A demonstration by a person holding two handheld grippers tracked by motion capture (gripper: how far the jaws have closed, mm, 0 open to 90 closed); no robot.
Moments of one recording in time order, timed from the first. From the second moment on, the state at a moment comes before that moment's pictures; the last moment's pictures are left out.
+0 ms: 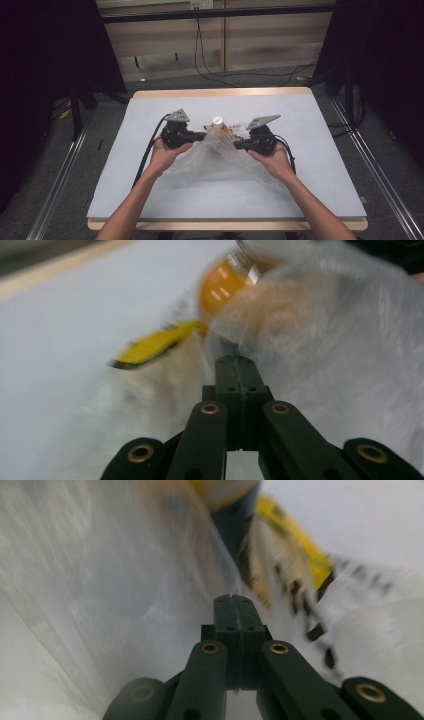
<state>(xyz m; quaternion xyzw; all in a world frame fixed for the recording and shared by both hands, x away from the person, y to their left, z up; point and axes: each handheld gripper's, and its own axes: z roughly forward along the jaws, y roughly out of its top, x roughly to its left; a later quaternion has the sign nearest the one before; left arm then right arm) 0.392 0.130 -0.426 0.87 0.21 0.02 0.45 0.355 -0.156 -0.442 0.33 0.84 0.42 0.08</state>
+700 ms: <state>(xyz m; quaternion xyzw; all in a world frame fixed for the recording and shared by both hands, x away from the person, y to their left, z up) 0.372 0.170 -0.465 0.95 0.15 0.06 0.28 0.333 -0.184 -0.477 0.32 0.88 0.35 0.05</state>
